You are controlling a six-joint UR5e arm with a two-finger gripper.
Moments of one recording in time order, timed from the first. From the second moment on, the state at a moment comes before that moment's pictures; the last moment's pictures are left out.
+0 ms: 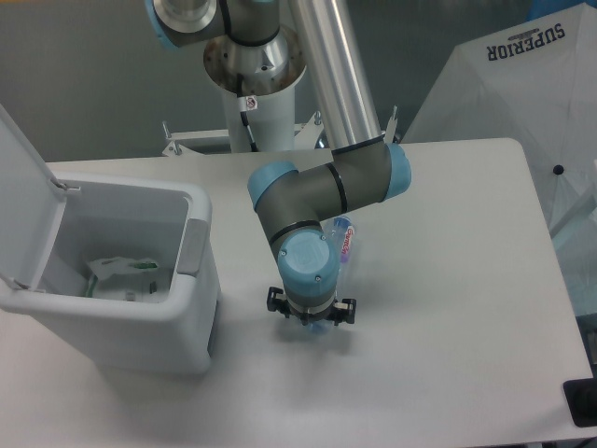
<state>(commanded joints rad) 2.36 -2.16 -1.59 -1.03 1.65 0.53</state>
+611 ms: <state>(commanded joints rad) 2.36 -2.12 -1.50 -1.04 1.61 0.53</state>
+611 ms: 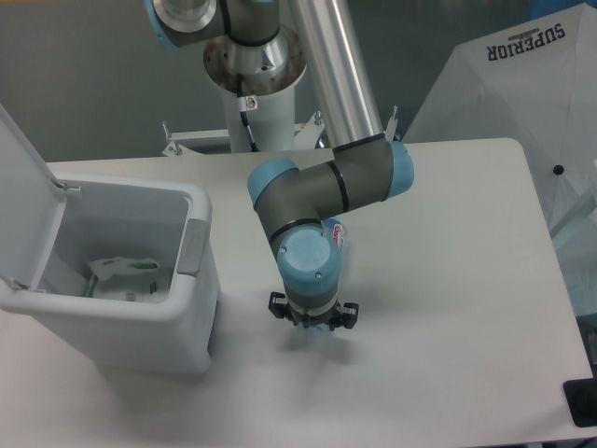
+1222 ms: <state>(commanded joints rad) 2.45 -1.95 -1.29 -1.04 1.22 0.42</state>
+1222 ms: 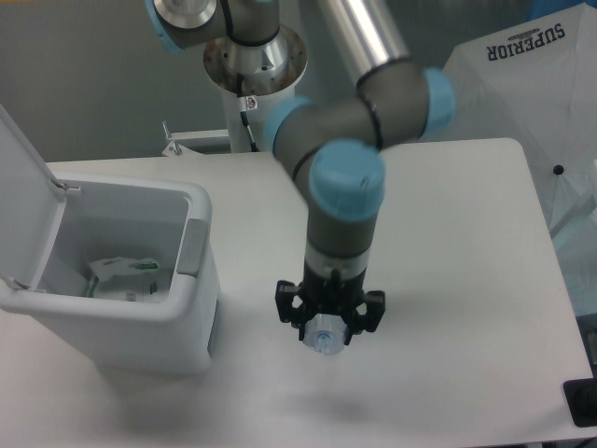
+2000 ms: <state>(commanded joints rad) 2.47 -1.85 -1.19 -0.96 0.82 0.32</state>
